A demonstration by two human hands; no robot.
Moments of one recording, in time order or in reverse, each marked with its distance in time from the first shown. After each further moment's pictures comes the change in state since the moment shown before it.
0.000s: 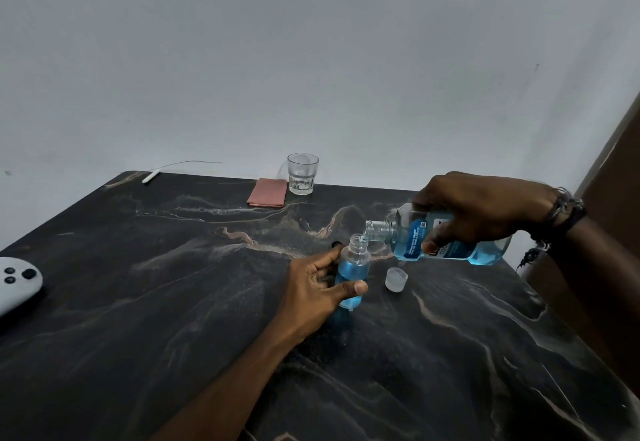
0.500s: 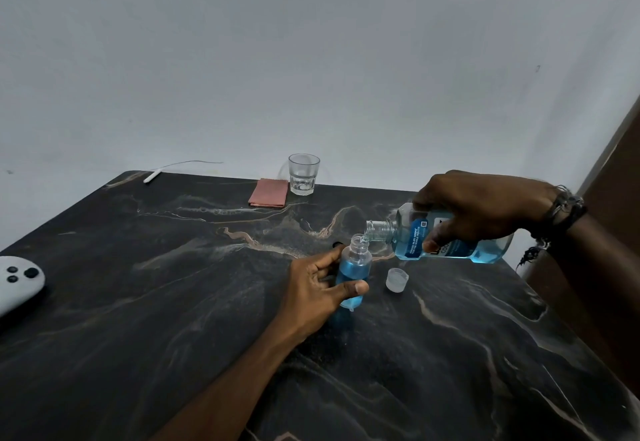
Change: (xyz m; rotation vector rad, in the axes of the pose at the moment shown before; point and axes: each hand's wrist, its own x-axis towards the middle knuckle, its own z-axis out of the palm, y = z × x) left_hand 0.000 0.000 -0.001 -0.007 0.011 -0.004; right_hand 0.000 -0.003 -0.003 -0.028 -0.004 -0.012
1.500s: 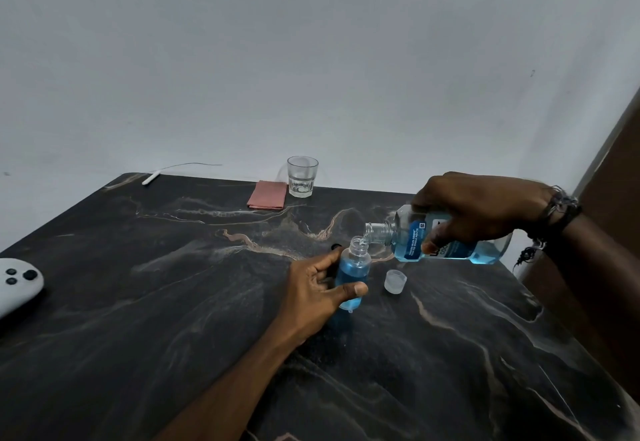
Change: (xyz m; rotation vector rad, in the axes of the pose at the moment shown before) left_hand 0.000 -0.001 0.001 -0.015 0.011 0.009; right_hand -0.002 -0.005 -0.003 -0.026 -0.010 0.013
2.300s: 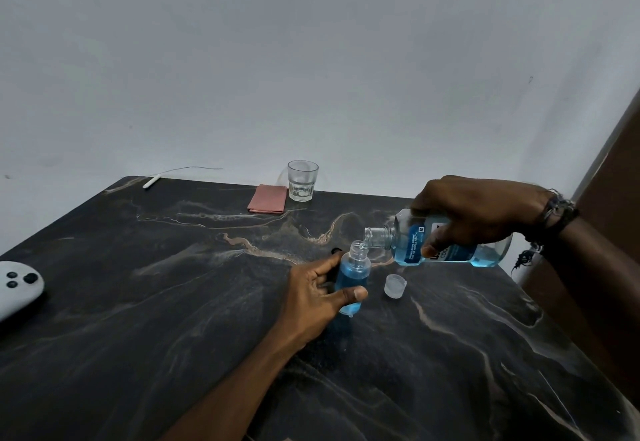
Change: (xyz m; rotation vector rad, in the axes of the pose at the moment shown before) left_hand -0.001 0.002 0.001 0.011 0.004 0.013; right_hand -0.002 -0.007 -0.006 -0.004 -0.038 0.002
